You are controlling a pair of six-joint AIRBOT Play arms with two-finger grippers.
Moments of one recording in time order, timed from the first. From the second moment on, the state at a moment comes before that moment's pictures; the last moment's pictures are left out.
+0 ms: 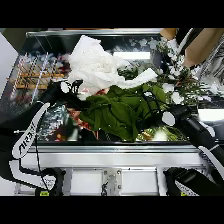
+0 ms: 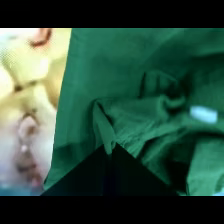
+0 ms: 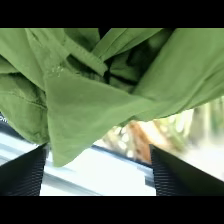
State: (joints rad) left arm -0.18 -1.62 1.22 1.26 -1.11 -1.47; right arm 0.47 -1.05 0.84 -1.42 1.10 1.71
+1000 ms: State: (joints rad) left arm -0.21 -1.10 1.73 1.14 -1.11 -1.47; right arm 0.32 -1.01 1.60 -1.53 1.17 1.64
